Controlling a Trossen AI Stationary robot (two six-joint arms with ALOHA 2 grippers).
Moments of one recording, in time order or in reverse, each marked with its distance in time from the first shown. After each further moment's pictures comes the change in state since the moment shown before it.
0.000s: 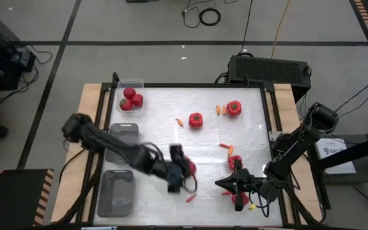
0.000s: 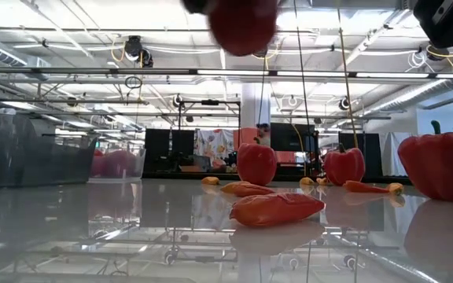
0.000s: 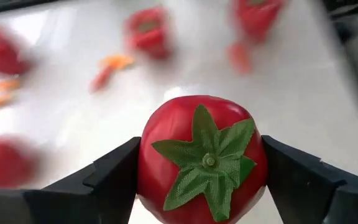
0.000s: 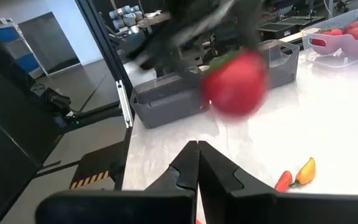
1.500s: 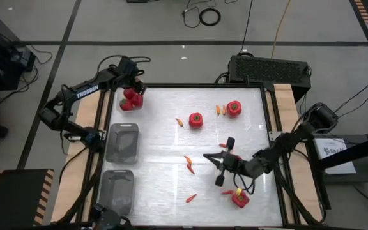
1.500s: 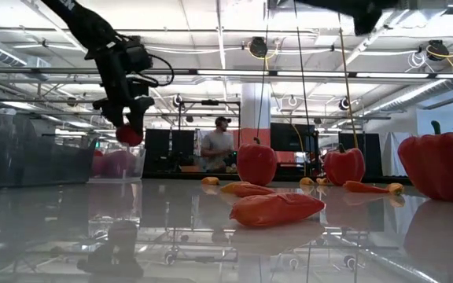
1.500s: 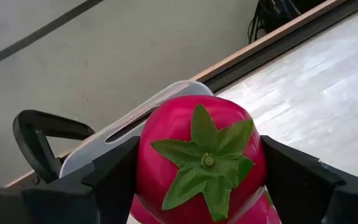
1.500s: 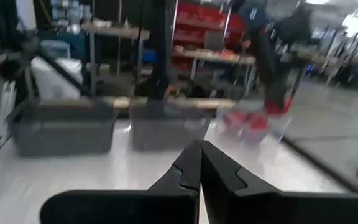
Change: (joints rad) left arm 1.361 -0.351 -0.489 -0.003 0.224 0.153; right arm -0.277 0.000 0.000 0.210 0.005 -0.641
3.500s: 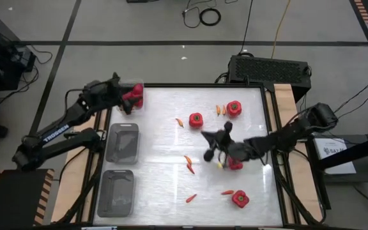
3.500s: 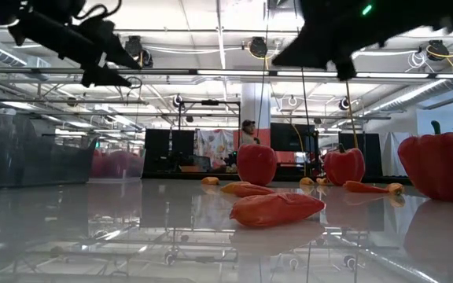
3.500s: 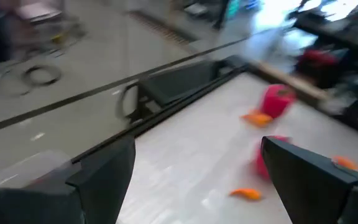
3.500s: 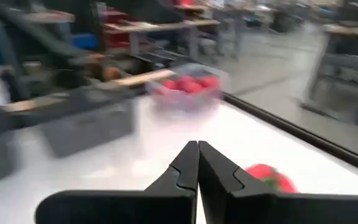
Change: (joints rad) left arm -0.135 -0.769 -0.479 0.423 0.415 -0.140; right arm -0.276 0.000 0.000 -0.206 -0.010 0.333
